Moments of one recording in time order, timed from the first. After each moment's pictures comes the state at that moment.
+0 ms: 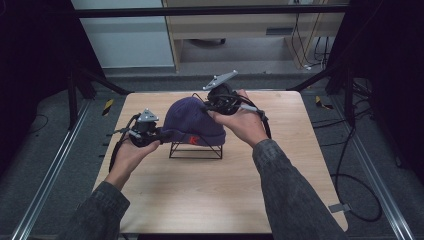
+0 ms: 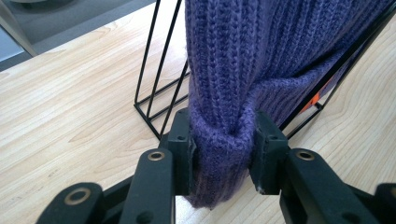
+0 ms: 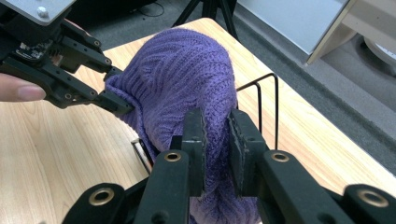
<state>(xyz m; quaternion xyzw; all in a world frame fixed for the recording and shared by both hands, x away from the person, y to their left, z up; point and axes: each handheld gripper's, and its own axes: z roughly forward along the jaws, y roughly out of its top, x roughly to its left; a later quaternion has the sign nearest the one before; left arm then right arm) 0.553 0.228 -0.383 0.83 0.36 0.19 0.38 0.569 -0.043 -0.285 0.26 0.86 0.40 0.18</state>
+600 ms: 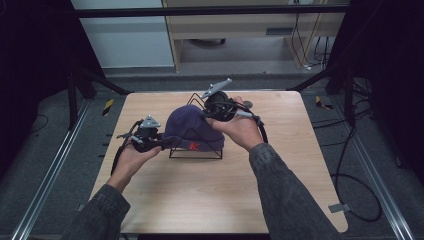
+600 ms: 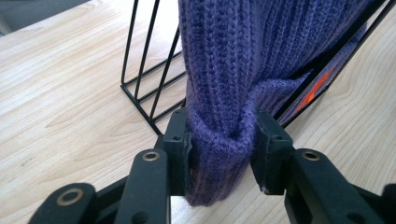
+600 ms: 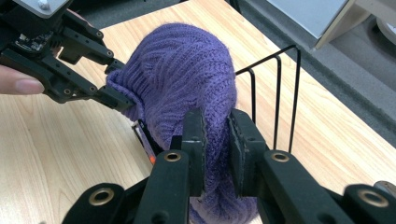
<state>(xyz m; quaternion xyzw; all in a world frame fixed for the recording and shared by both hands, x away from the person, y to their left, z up) 0.555 0.231 -0.412 0.84 0.35 0.17 0.37 0.571 -0.035 -0.309 0.27 0.87 0.38 0.17</state>
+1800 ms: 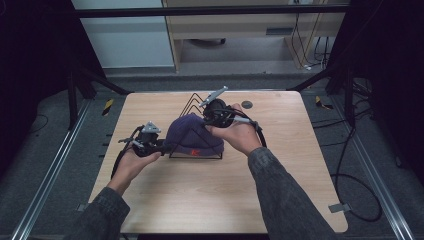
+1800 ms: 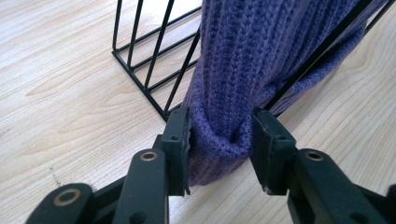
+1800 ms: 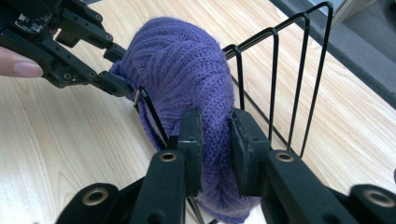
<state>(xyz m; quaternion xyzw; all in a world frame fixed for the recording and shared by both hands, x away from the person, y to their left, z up) 0.555 0.236 -0.434 0.85 0.37 0.15 0.35 0.571 -0.031 -0.332 0.27 0.88 0.35 0.15</state>
